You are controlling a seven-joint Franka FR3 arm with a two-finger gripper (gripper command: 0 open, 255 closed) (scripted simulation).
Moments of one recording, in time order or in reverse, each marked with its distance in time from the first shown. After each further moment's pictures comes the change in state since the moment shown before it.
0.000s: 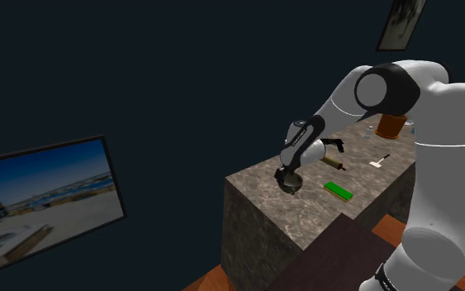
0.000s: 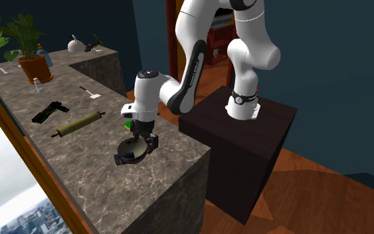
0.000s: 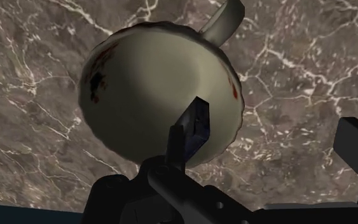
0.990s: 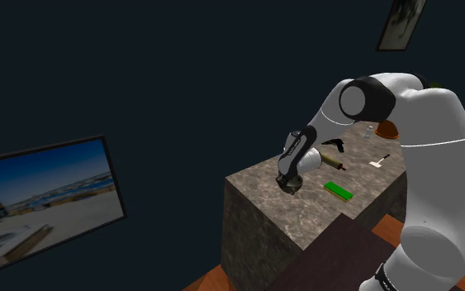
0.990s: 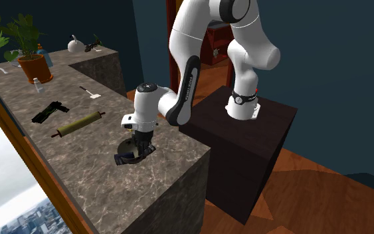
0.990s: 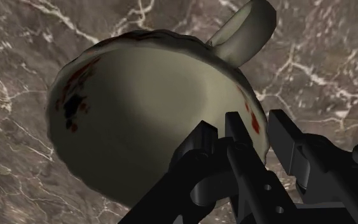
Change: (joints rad) arm -0.030 0.145 0.019 0.062 0.013 0.088 -0.014
